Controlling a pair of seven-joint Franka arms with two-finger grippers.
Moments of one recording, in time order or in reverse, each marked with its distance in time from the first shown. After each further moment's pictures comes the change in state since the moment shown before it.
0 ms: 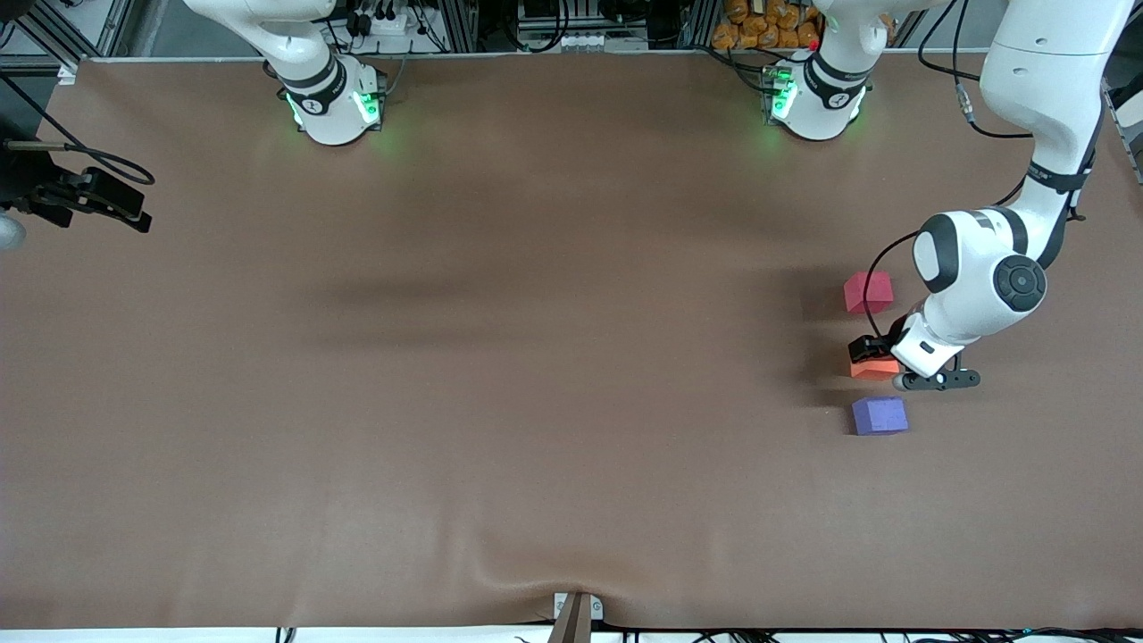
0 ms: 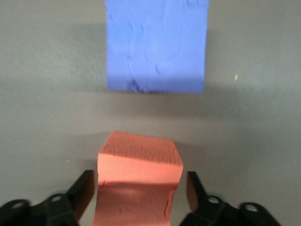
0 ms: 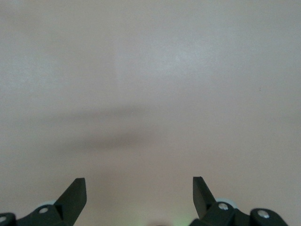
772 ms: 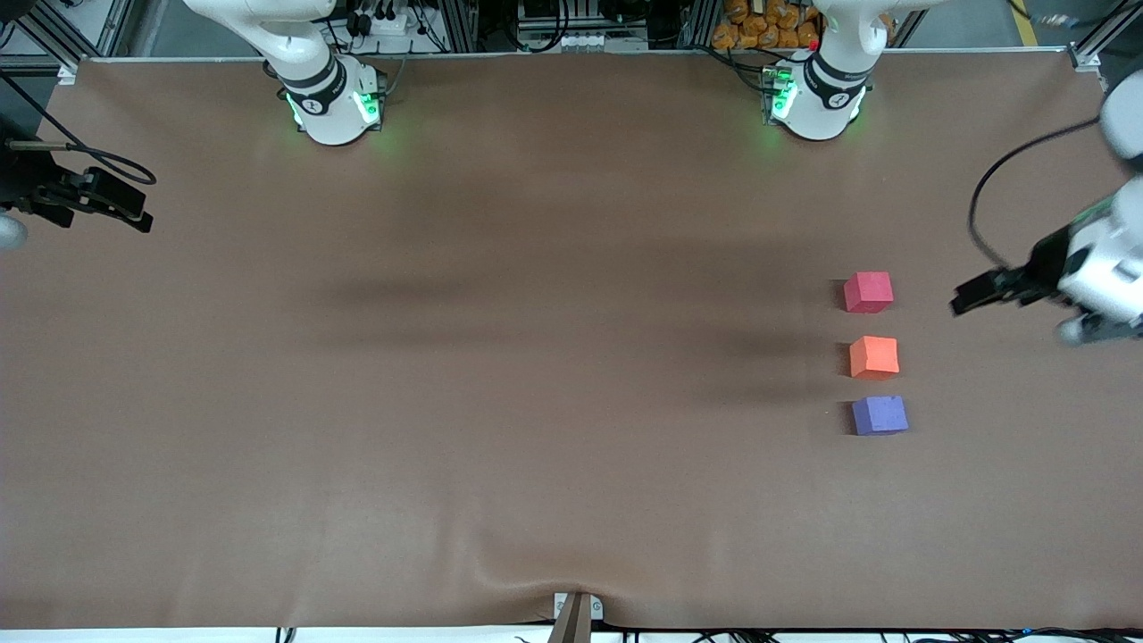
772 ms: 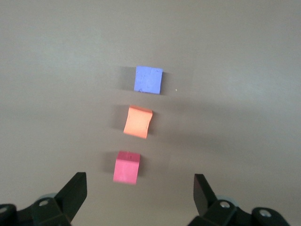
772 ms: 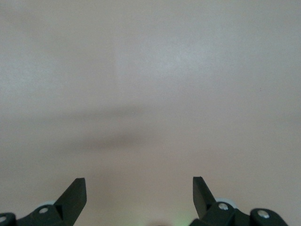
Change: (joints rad) left arm 0.002 -0.361 -0.004 0.438 -0.002 -0.821 -0.100; right arm 0.003 0.000 0.000 0.000 0.000 0.000 0.000
